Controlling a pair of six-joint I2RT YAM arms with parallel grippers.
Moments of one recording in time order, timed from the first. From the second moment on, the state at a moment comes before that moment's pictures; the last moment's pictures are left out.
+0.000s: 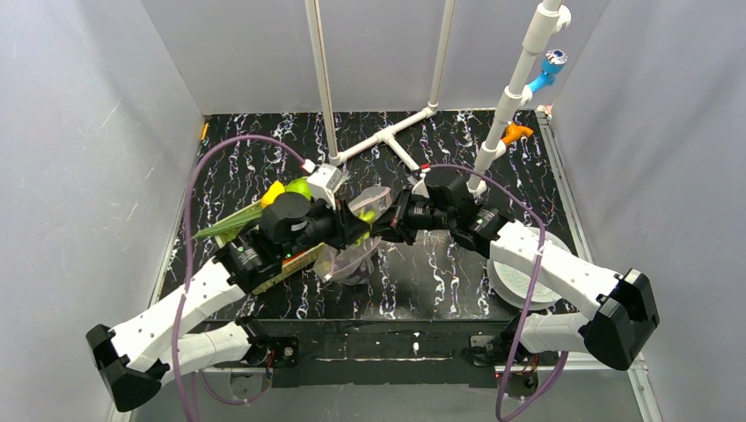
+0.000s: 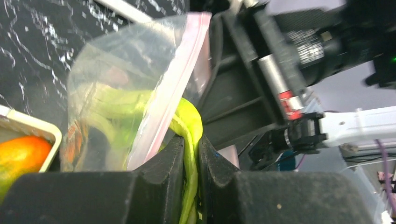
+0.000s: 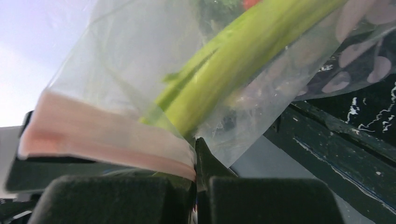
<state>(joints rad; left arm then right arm) -0.85 0.92 0.98 -0.37 0.04 -0.48 0.81 1.25 1.02 -0.24 -0.47 1.38</state>
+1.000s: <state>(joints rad) -0.85 0.87 1.41 -0.90 -0.03 -0.41 0.71 1.27 1.22 -0.28 -0.63 1.26</state>
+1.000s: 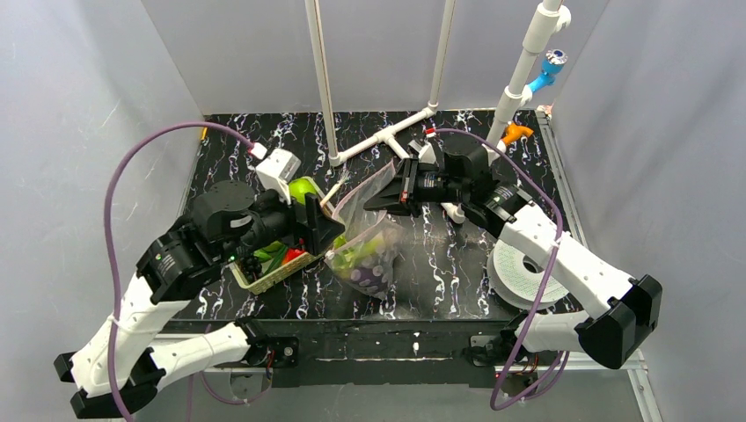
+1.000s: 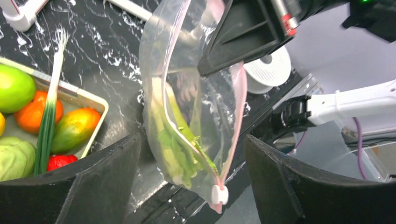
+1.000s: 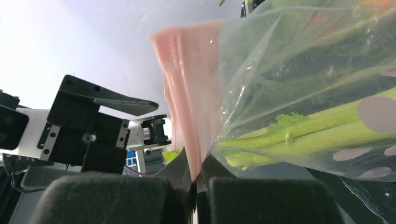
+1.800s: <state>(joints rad) -0.85 1.24 1.55 -0.97 0.09 -0.36 0.71 1.21 1.33 -0.64 -0.49 0.95</state>
